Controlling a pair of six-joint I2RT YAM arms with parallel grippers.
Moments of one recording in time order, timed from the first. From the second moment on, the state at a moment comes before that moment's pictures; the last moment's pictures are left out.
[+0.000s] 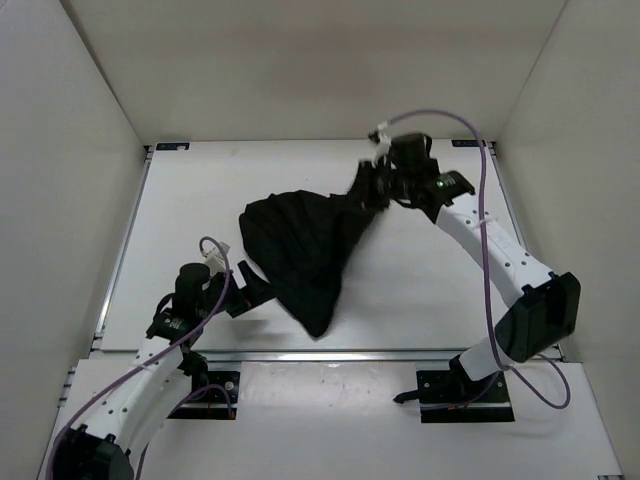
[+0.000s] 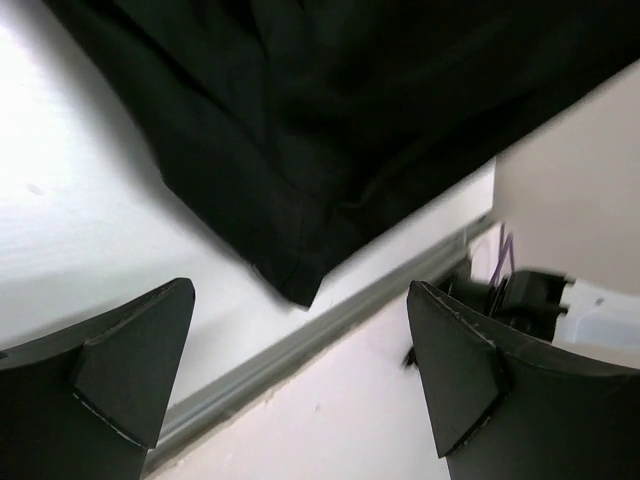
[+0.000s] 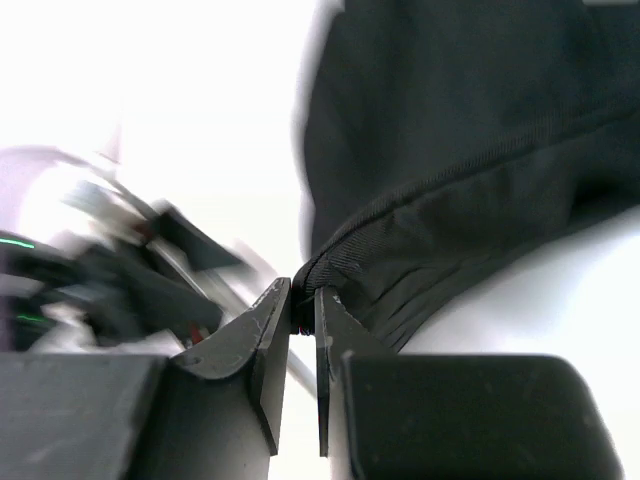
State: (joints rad) left arm -0.32 0.64 0.29 -0.20 0.48 -0.82; right arm 0.47 1.49 1.43 -0.60 -0.47 0.48
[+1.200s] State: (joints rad) left arm -0.78 1.39 0.41 0.27 0.39 -1.02; right arm 0.19 0.81 0.45 -0.50 -0.34 0.63
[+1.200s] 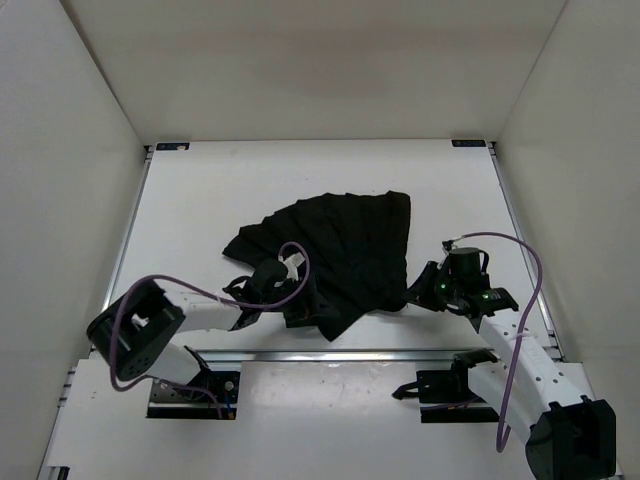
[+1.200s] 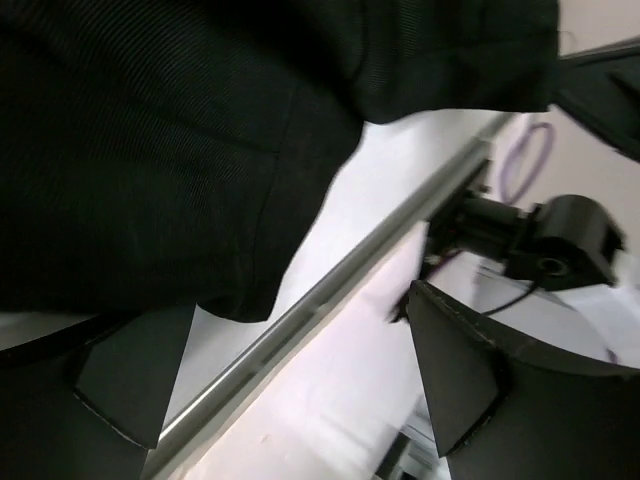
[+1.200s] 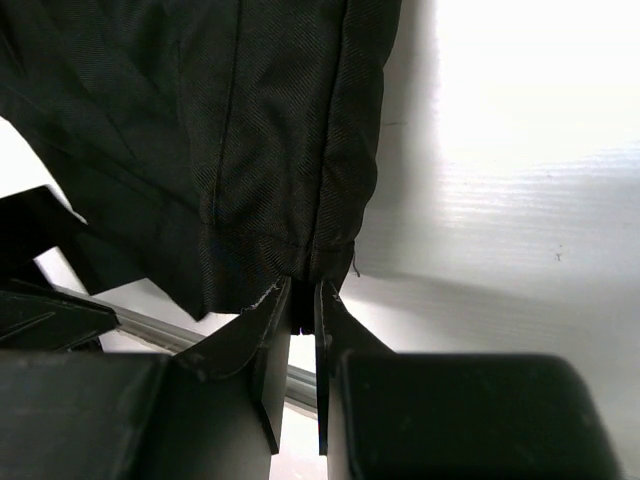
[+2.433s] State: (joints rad) left arm -0.43 1.23 0.45 -0.13 0.32 -0.68; right arm 0.35 0.95 0.33 -0.33 -0.41 0.58
